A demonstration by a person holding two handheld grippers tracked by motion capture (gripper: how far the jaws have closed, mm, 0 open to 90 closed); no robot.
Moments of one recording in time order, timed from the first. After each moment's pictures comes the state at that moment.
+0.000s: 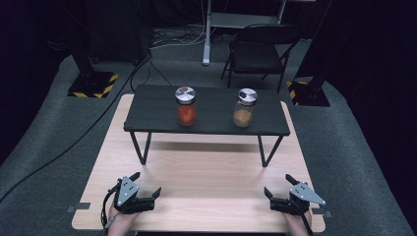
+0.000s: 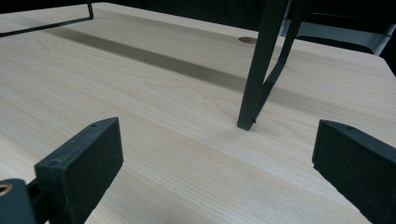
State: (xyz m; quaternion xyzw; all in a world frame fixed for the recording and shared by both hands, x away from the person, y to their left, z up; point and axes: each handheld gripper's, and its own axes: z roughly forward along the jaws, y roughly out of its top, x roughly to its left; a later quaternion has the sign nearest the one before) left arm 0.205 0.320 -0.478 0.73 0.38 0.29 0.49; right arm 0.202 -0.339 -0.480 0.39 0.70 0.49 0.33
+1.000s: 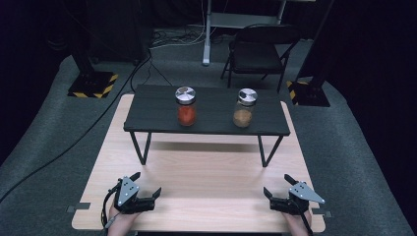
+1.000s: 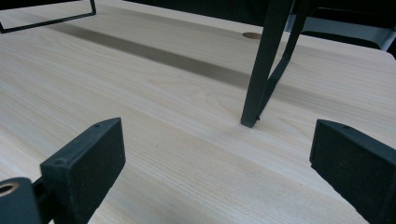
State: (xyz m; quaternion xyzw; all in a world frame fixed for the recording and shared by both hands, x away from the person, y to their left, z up) left arm 0.205 0.320 -0.478 0.73 0.38 0.29 0.49; right arm 0.206 -0.341 -0.477 0.40 0.71 0.49 0.31
